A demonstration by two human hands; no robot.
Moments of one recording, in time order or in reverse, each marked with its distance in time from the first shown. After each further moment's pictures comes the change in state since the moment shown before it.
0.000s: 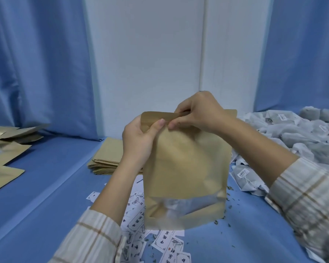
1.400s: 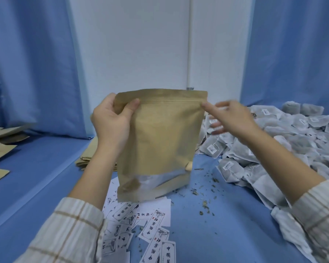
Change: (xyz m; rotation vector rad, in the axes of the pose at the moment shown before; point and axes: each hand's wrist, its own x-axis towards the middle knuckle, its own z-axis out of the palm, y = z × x) left_hand 0.007 0.026 -0.002 0.115 0.184 0.237; right_hand -0.067 0.056 -0.030 0.438 0.305 0.646
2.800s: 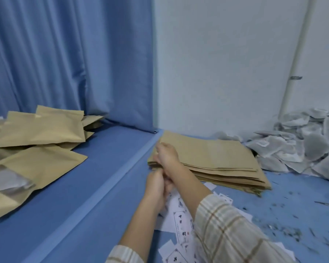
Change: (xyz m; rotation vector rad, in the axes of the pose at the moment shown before) left_hand -0.010 -0.210 -0.114 -0.206 0.134 -1.053; right_hand 0.030 0.007 0.454 0.454 -0.446 0.300
